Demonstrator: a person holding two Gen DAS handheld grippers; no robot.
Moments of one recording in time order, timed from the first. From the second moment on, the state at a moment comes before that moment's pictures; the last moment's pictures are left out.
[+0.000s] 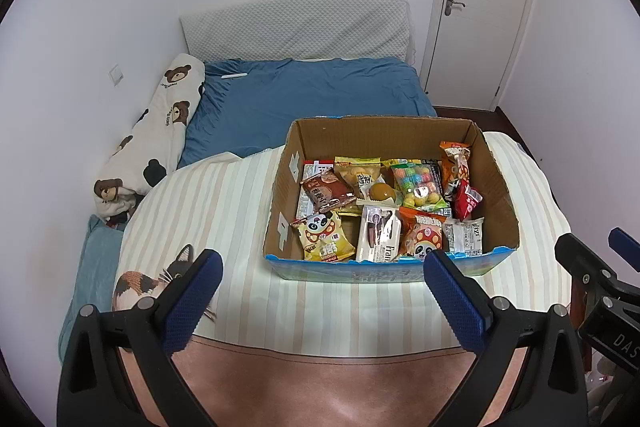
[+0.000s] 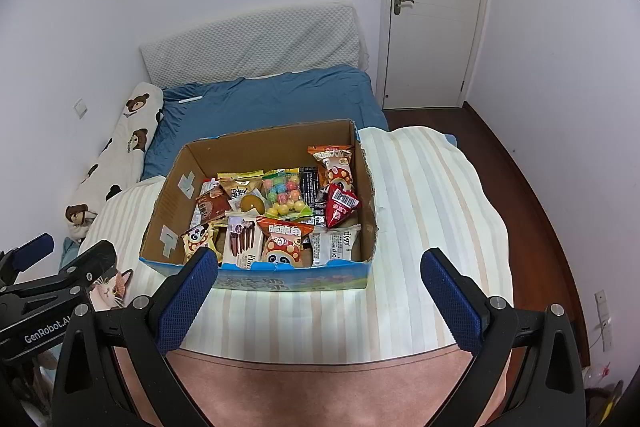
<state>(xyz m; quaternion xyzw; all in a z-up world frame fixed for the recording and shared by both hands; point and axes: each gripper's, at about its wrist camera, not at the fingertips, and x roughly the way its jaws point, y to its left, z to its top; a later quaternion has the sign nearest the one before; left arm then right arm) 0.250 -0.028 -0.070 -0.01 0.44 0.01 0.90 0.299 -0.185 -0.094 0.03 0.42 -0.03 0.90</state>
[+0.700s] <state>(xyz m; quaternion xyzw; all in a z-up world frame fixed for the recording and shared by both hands) 0.249 -0.026 -0.068 -0.01 0.44 0.02 0.90 0.296 -0.188 -0.094 0.03 0.42 -0.03 0.91</state>
